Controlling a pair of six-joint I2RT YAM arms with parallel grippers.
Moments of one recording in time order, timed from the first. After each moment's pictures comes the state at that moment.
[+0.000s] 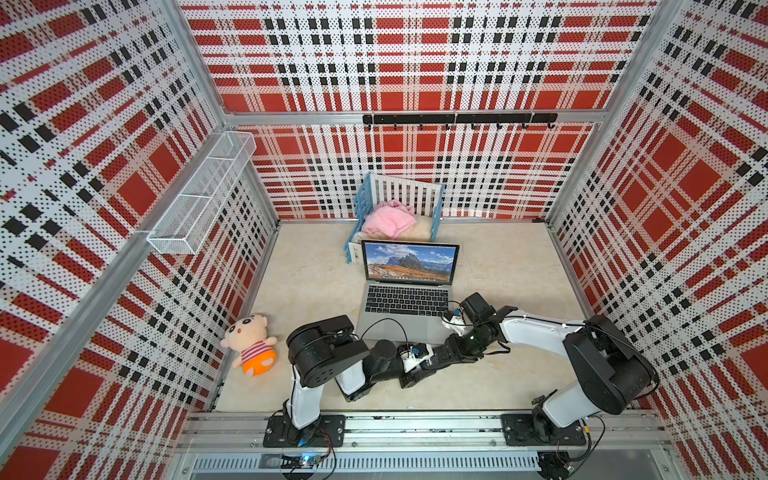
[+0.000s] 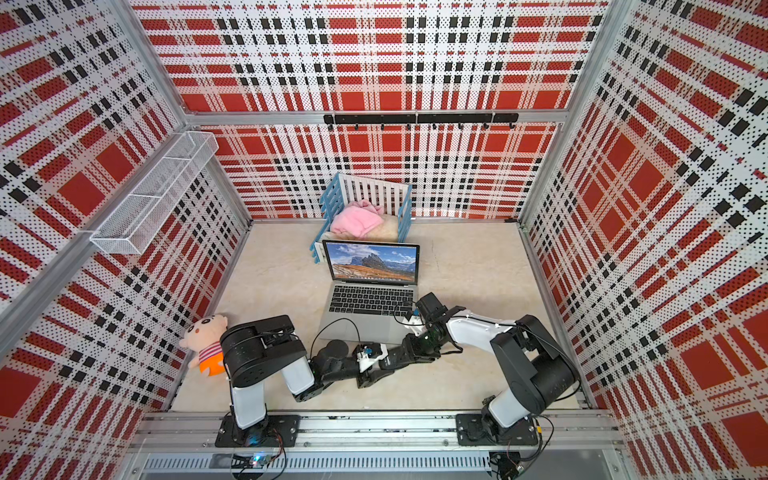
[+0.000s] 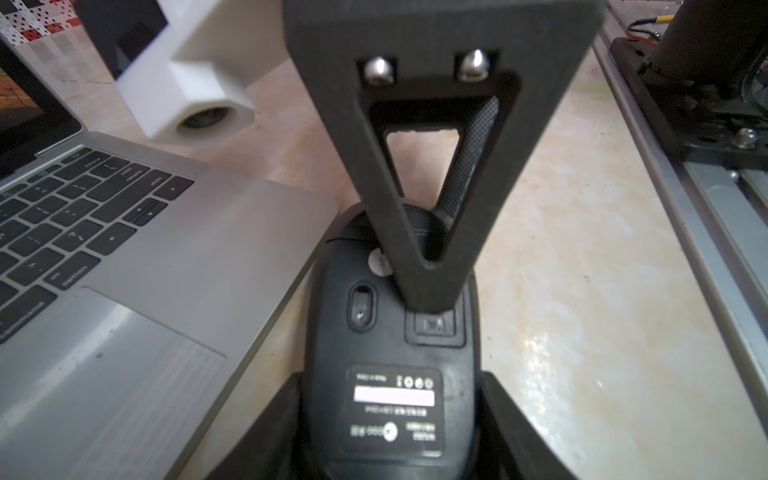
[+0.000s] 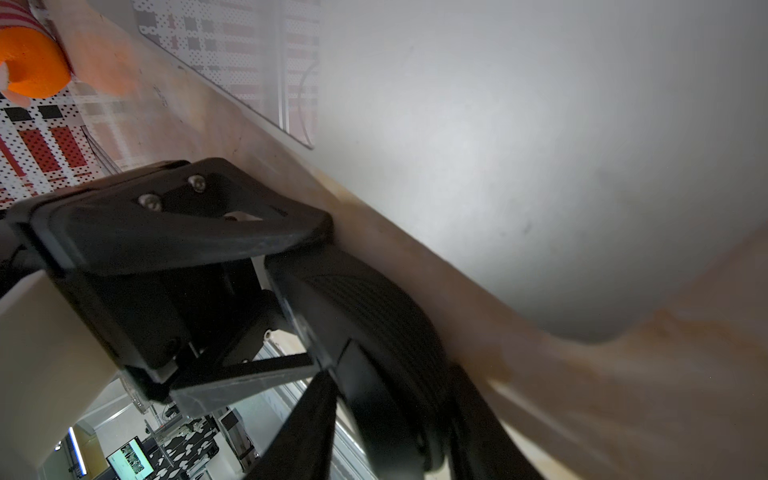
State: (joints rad) left arm -0.96 1.93 0.27 1.23 0.30 0.16; right arm 0.59 1.58 0.69 -0.47 -0.61 0.42
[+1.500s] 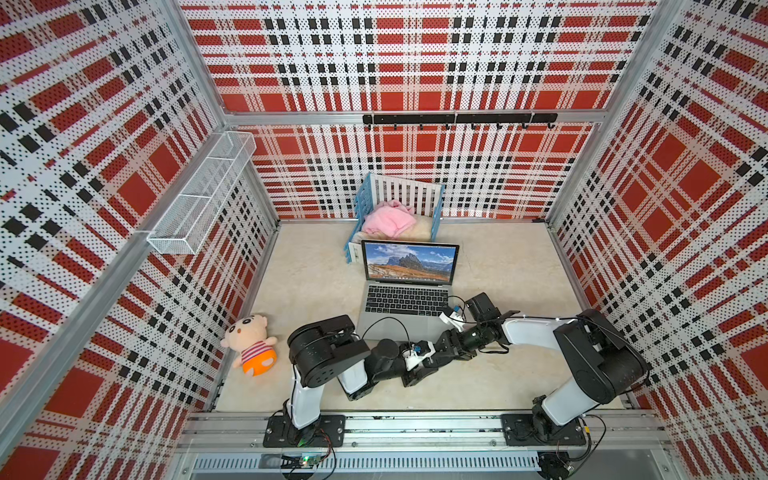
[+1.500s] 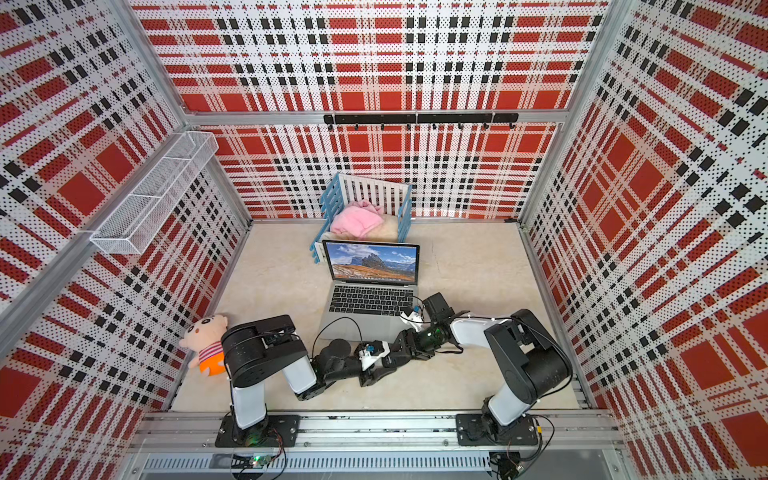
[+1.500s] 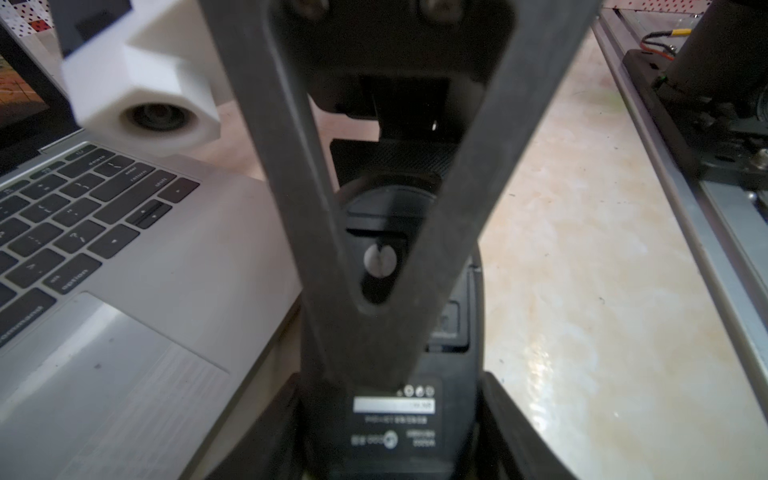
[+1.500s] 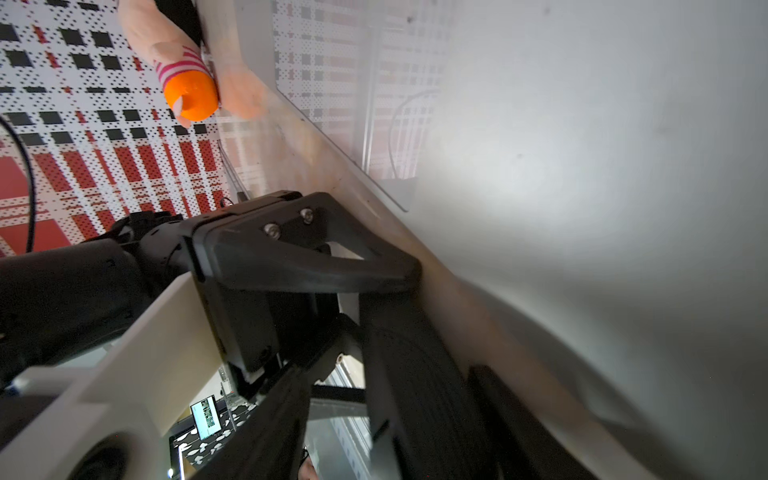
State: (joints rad) left arm -0.97 1.93 0.29 1.22 0.27 0.14; right arm 0.48 1.60 0.61 -0.18 -0.86 0.45
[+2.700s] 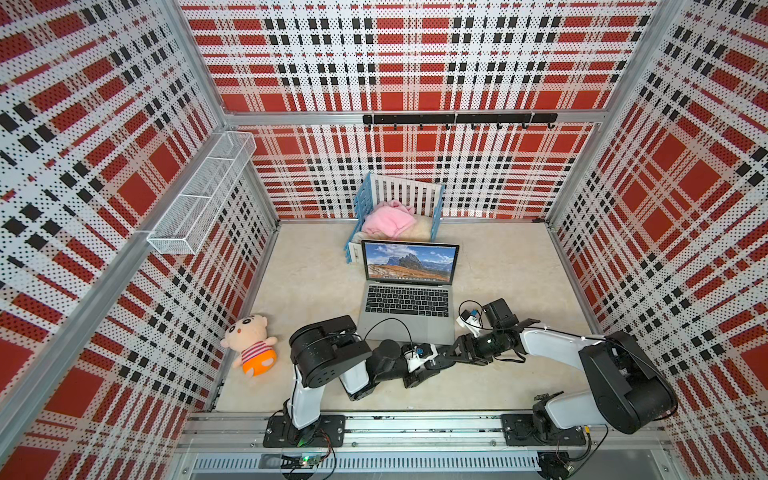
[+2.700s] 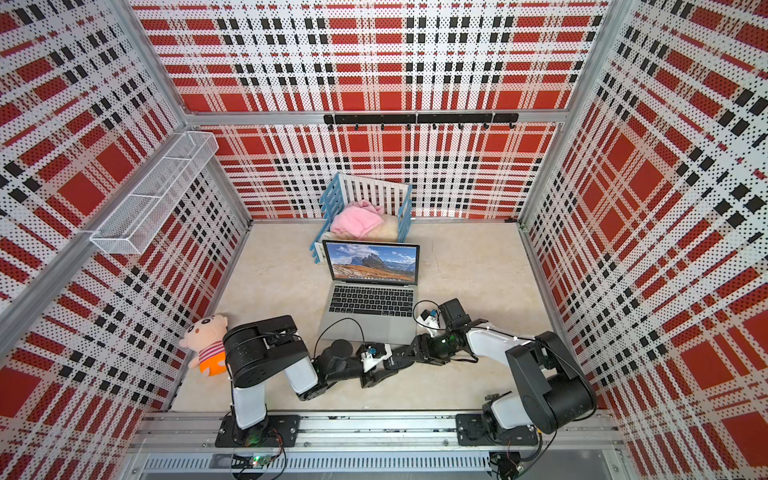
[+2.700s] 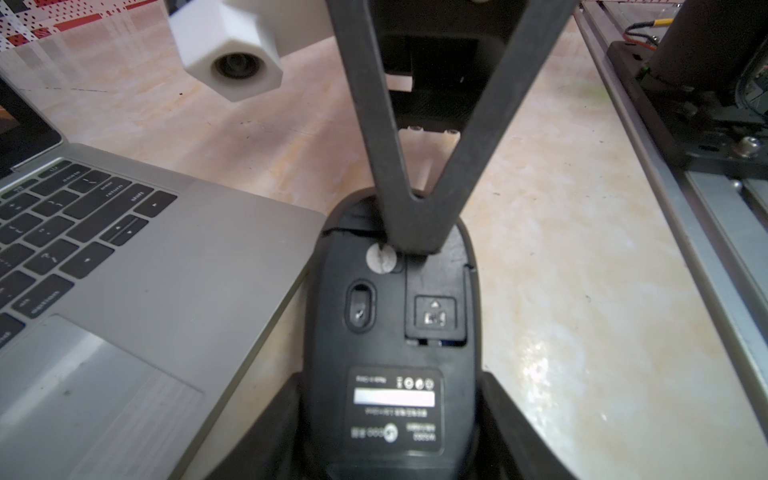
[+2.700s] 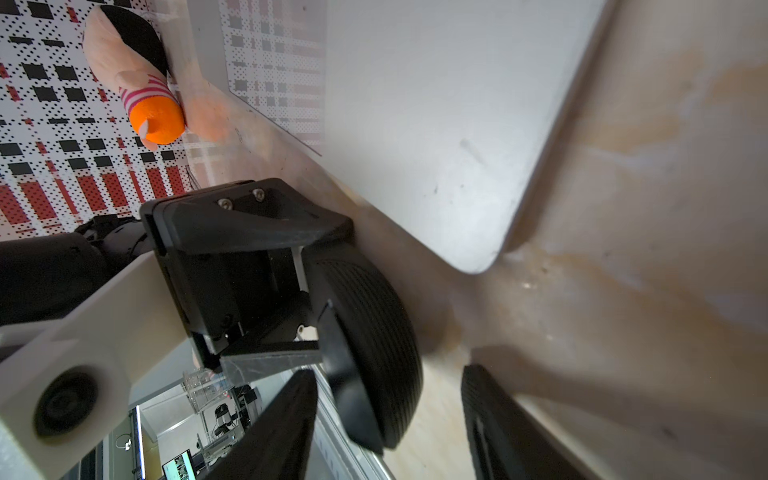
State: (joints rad) left arm -0.98 1.94 0.30 1.21 0.29 0.15; right arm 0.41 1.43 0.51 -0.29 -0.79 0.41
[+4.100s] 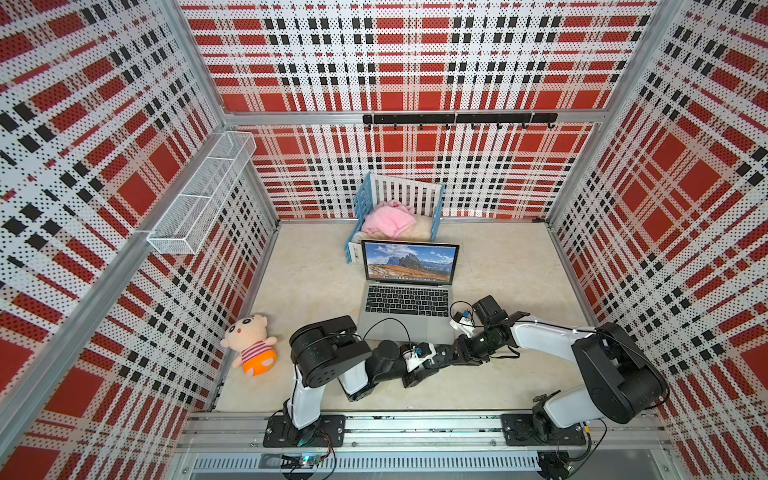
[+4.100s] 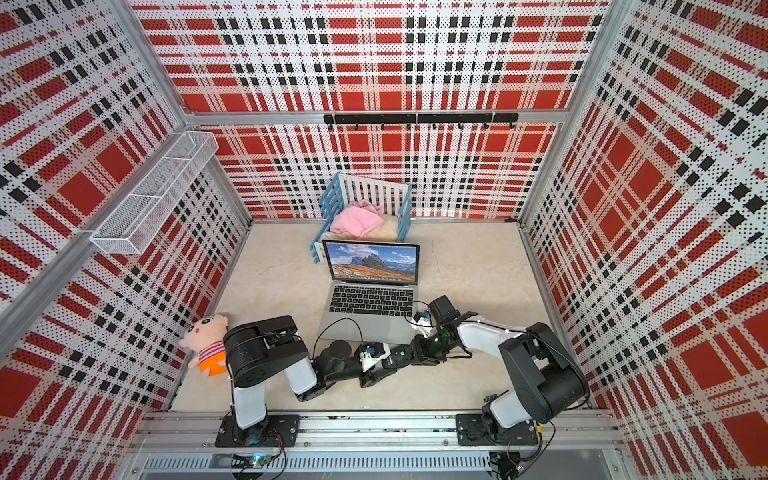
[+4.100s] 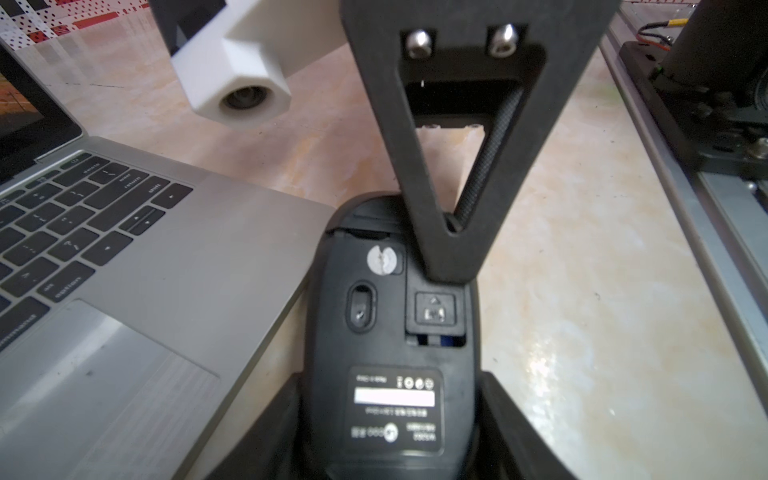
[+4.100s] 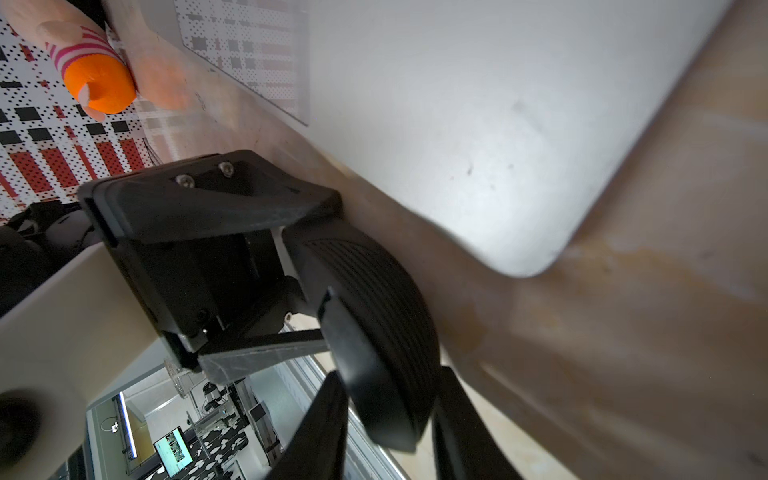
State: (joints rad) left arm -0.98 1.94 0.29 1.22 0.26 0.15; right arm 0.50 1.50 0.61 -0.41 -0.71 0.40
